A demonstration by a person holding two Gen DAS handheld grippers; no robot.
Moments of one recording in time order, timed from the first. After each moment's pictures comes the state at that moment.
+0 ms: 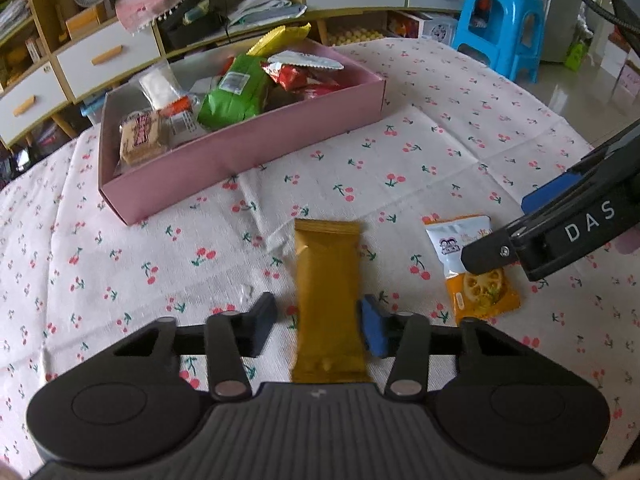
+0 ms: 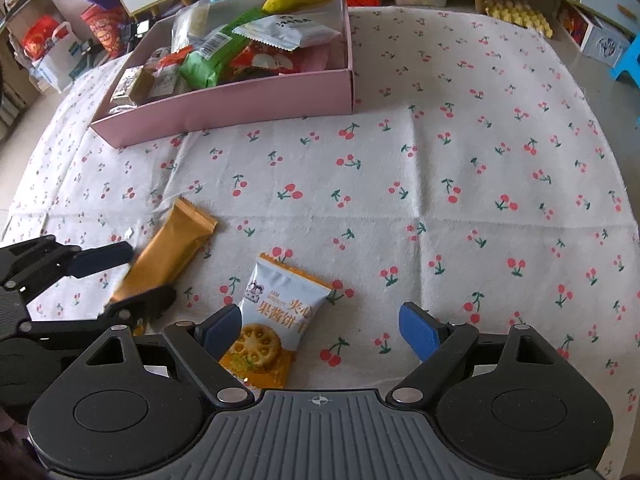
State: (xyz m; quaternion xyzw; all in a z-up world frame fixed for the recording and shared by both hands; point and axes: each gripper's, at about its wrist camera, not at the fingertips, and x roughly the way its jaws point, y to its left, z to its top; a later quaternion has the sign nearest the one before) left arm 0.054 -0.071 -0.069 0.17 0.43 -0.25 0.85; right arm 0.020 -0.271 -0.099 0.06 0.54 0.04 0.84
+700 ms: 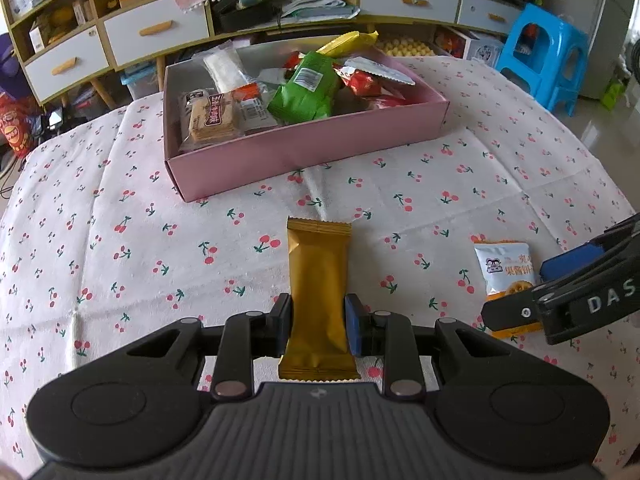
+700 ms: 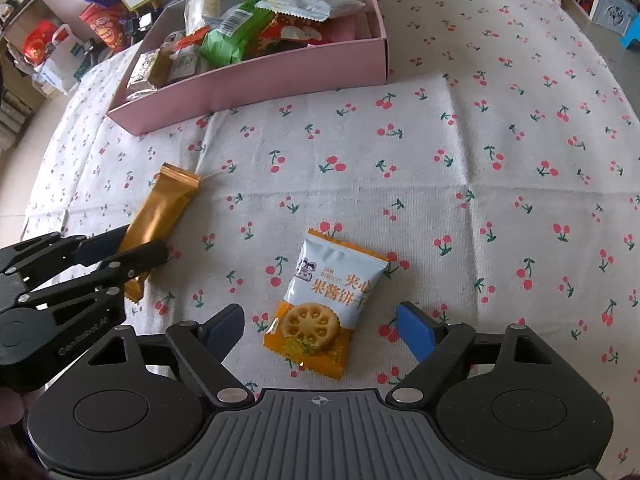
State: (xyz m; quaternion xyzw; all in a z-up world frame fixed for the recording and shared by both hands) left arm 0.065 -0.041 -0.058 0.11 0.45 -0.20 0.86; right arm 0.019 -0.245 -0.104 0.09 0.57 0.05 0.82
